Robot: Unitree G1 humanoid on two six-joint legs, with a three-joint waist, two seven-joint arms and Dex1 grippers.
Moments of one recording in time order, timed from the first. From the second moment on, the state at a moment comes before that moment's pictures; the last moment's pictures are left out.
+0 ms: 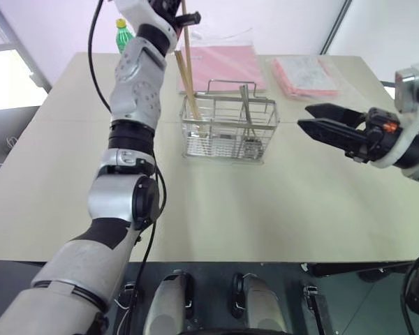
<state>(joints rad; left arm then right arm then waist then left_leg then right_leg) -1.38 0.14 0.30 0.80 -0.42 -0.01 -0.32 -0.52 -0.85 -0.48 -0.31 1.16 1.08 0.70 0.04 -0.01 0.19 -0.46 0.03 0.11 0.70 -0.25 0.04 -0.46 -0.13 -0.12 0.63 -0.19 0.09</state>
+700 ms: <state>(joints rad) -1.17 0.06 0.19 0.74 -0.32 -0.05 -0.36 -0.51 -0.85 -0.47 -0.31 1.18 1.05 0.67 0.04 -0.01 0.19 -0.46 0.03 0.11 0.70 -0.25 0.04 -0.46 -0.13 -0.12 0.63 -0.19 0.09</state>
